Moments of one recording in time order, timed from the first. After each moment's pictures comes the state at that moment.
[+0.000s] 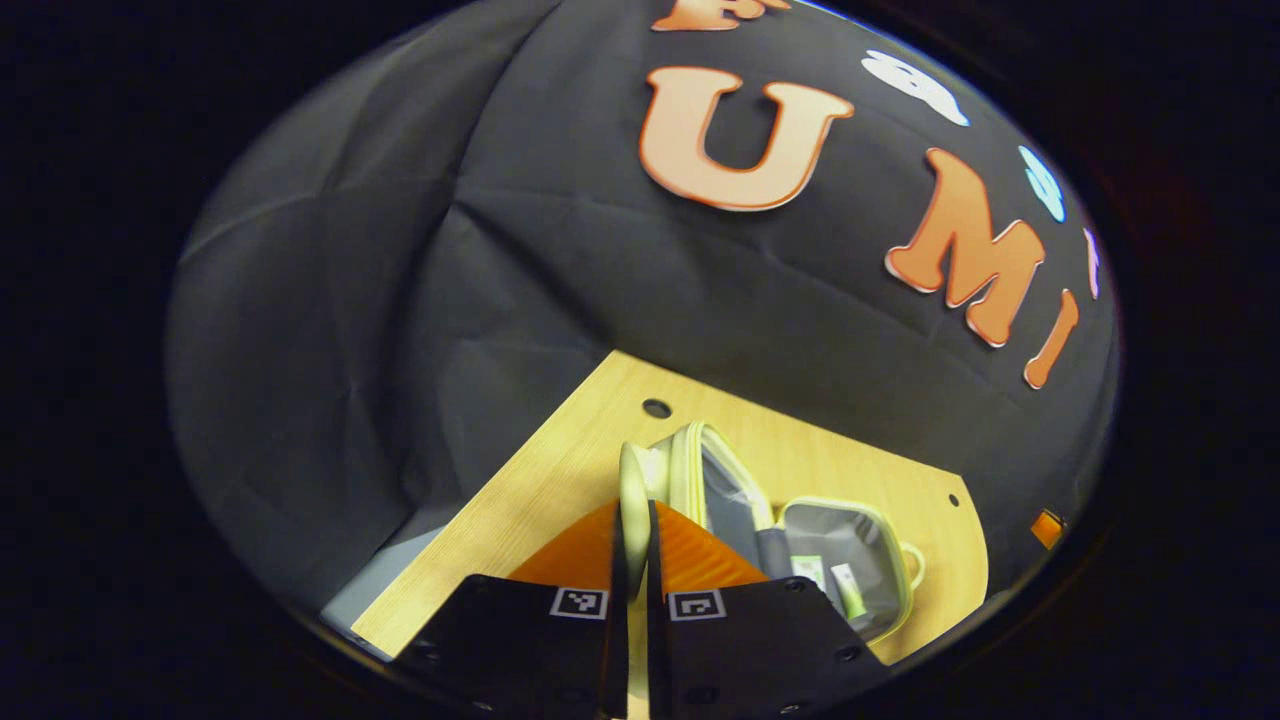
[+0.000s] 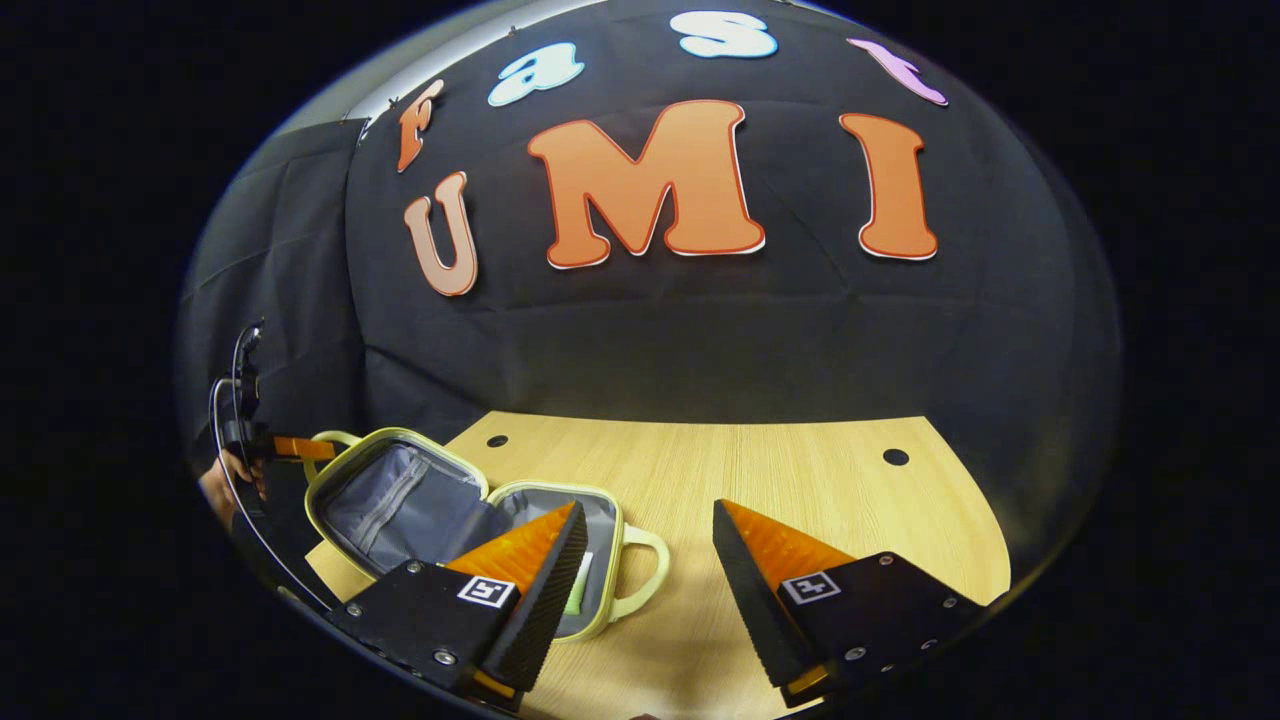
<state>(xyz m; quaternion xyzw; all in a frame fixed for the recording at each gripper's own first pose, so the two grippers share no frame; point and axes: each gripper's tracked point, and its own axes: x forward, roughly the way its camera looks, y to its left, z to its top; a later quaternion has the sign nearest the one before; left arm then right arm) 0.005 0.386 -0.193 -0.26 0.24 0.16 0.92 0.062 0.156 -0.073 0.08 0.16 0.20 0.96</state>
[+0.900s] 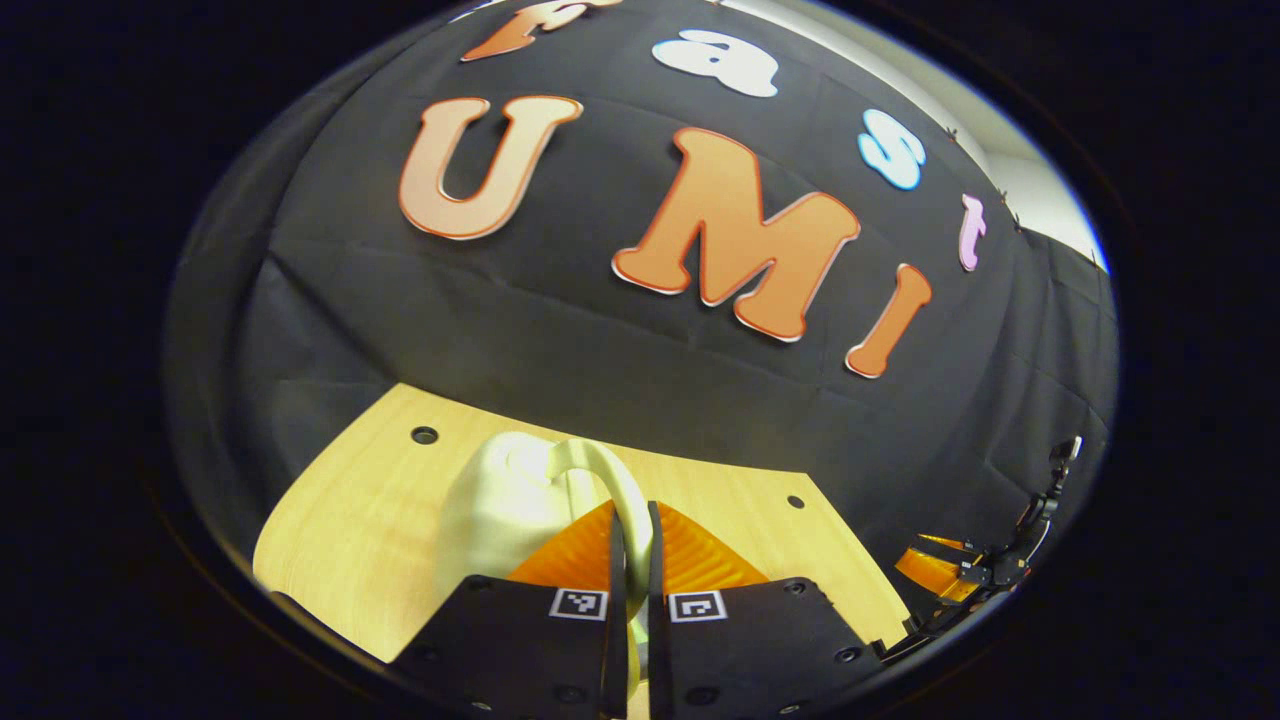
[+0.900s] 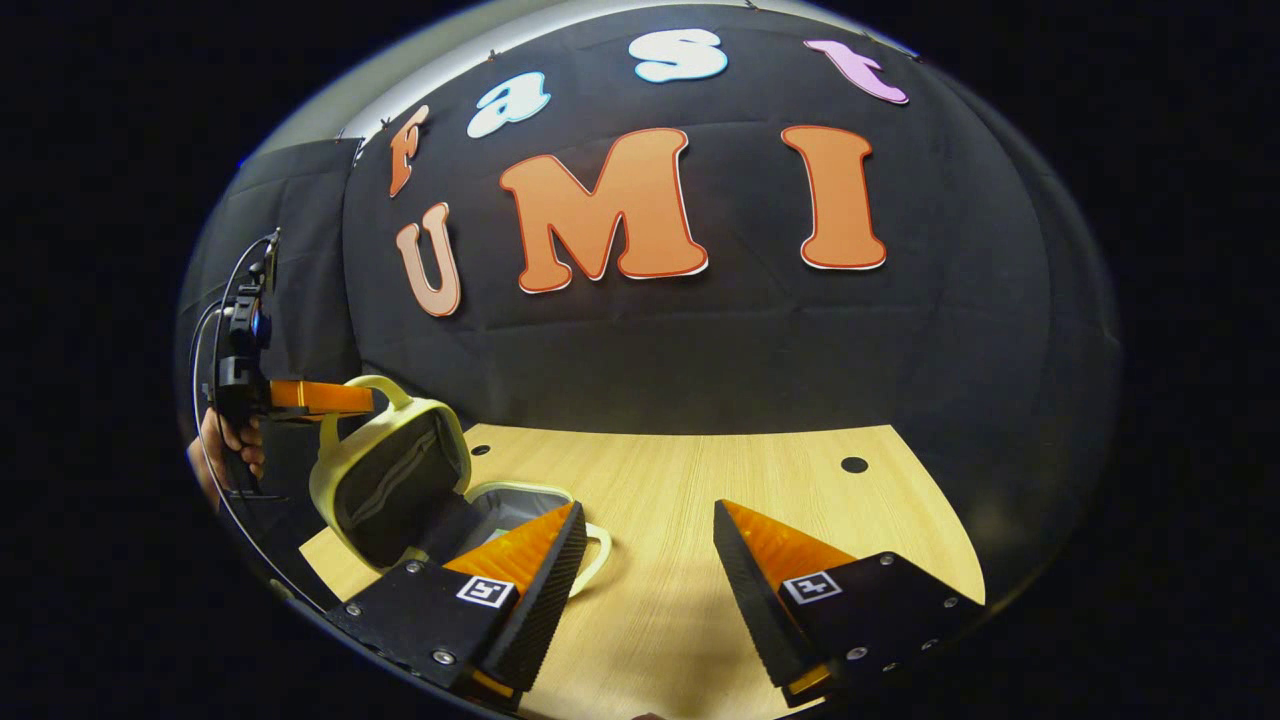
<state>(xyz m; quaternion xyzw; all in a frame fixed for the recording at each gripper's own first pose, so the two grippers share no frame) 0.085 0.137 -0.076 -0.25 0.18 -0.03 0.95 0.051 0.072 -0.082 0.09 0.14 0.18 0.97</state>
